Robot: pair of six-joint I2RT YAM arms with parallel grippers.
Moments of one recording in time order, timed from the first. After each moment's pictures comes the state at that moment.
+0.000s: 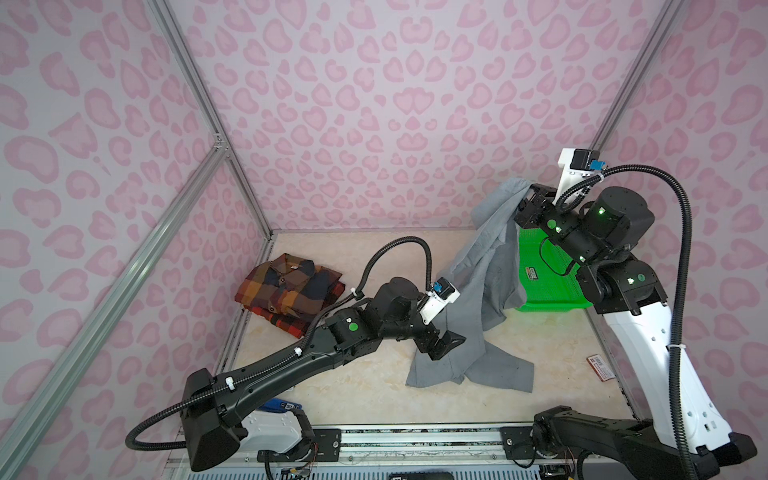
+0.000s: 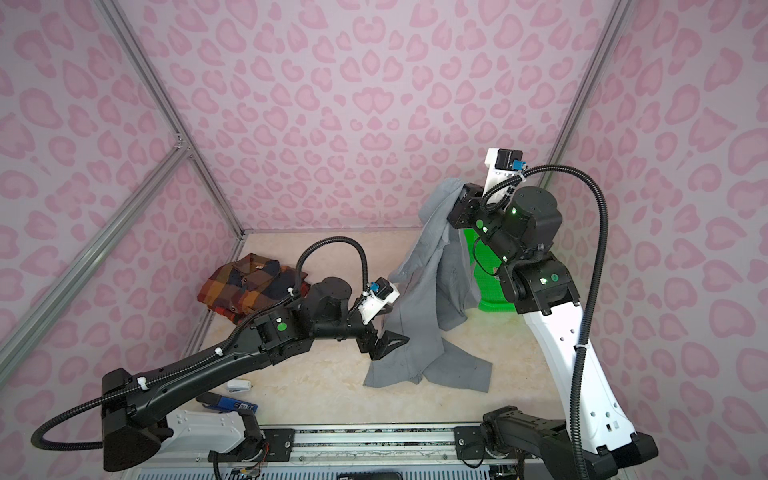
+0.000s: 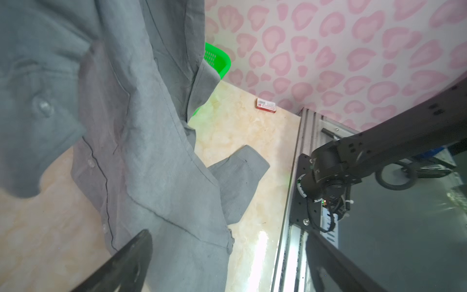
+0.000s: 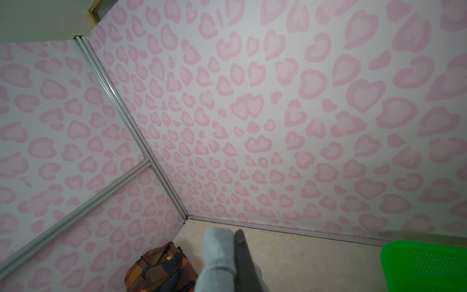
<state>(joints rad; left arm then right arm) -1.05 1.32 1.16 -0.38 0.19 -0.08 0.30 1.24 1.69 -0.39 -0.13 0.37</state>
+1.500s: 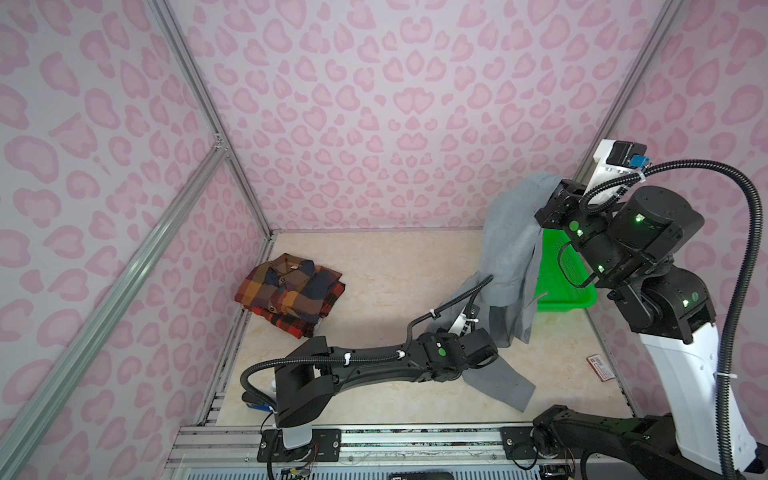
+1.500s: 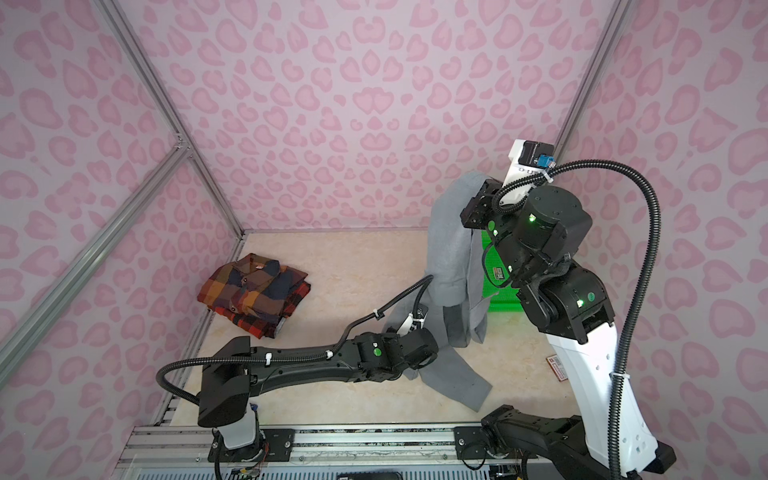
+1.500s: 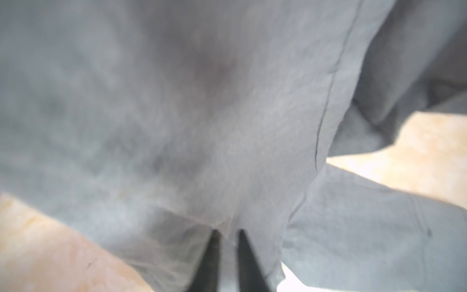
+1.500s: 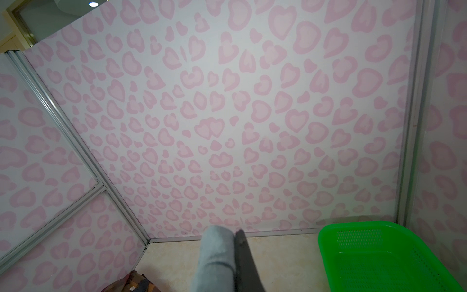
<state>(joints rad) -1.30 1.78 1.33 -0.49 -0.56 -0.54 0.49 1.23 1.92 -0.65 0.31 0.30</state>
